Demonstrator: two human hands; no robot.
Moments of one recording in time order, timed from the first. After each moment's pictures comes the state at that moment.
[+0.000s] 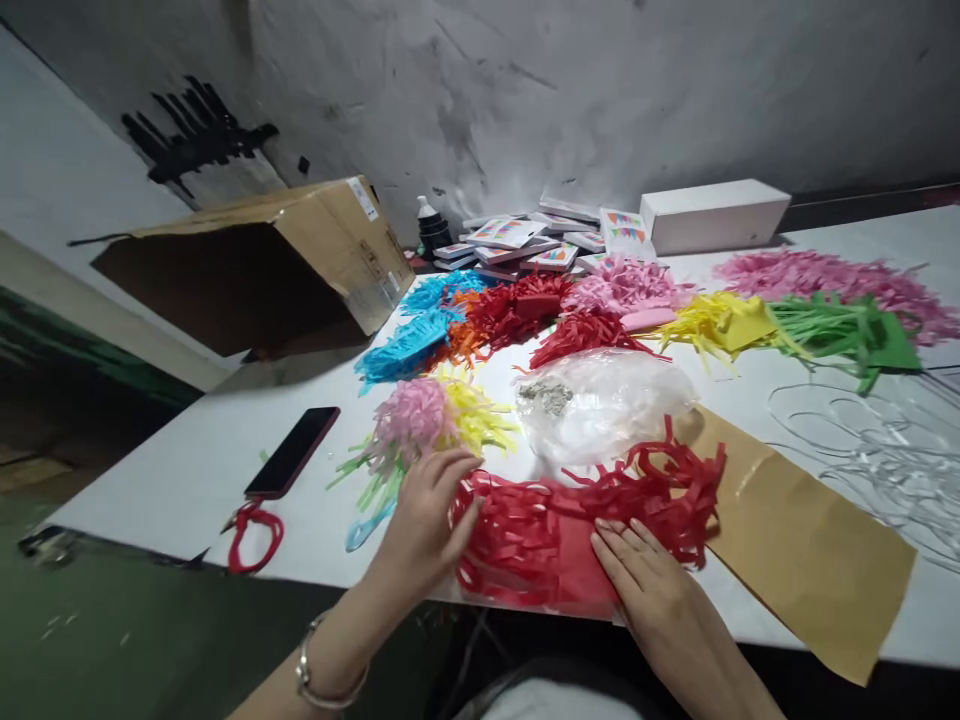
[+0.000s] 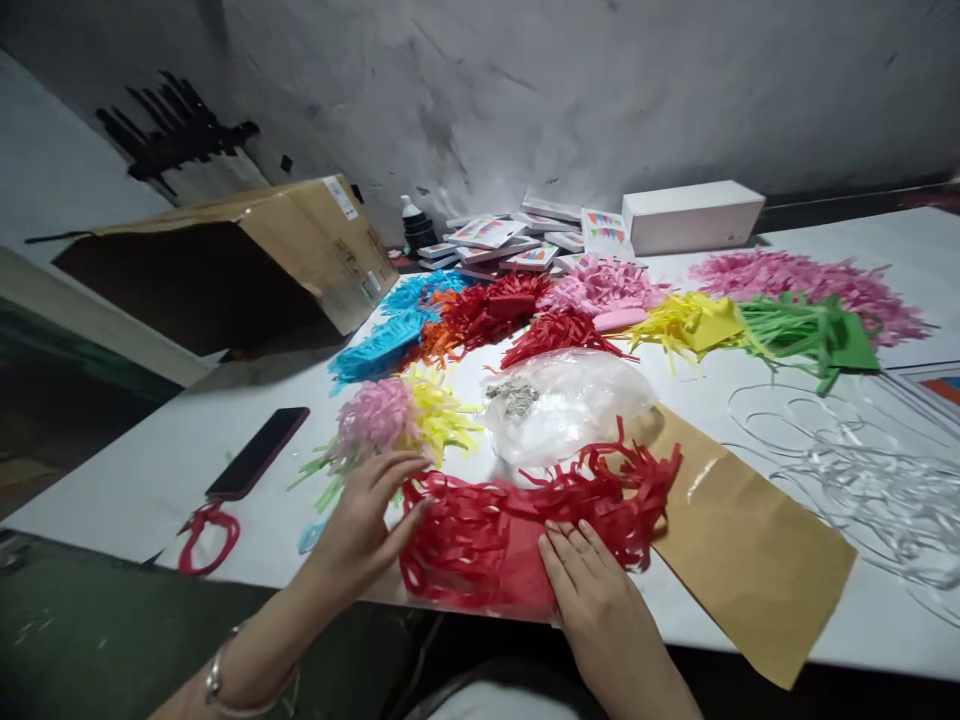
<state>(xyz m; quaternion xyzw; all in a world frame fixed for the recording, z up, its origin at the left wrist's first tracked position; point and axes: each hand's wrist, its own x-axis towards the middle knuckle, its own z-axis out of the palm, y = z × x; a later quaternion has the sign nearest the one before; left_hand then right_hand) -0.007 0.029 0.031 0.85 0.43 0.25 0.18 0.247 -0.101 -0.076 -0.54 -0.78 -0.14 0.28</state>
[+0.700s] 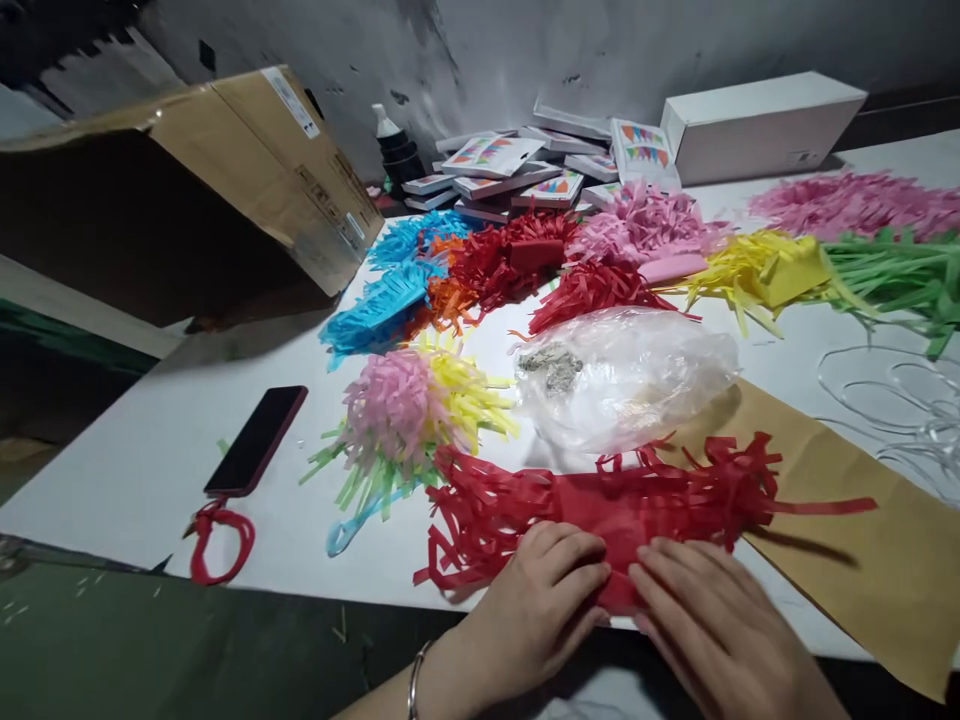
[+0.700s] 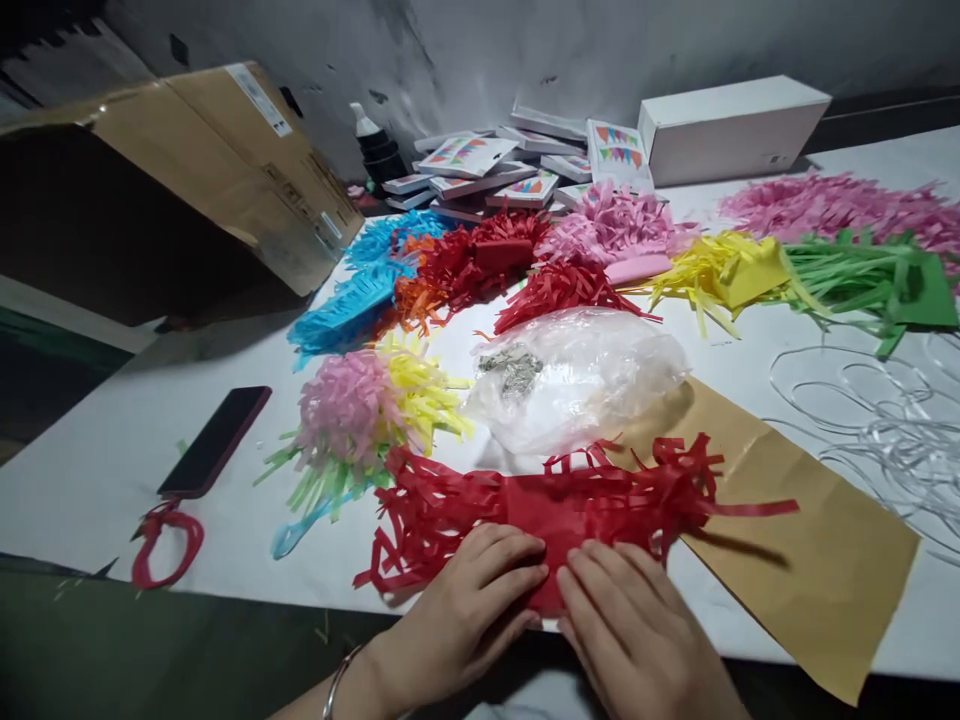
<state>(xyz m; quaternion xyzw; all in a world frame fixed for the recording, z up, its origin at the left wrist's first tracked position) 0.042 -0.013 -0.025 0.93 0.20 0.16 0.28 0.269 -0.117 -0.033 -0.51 -0.81 -0.07 0.29</state>
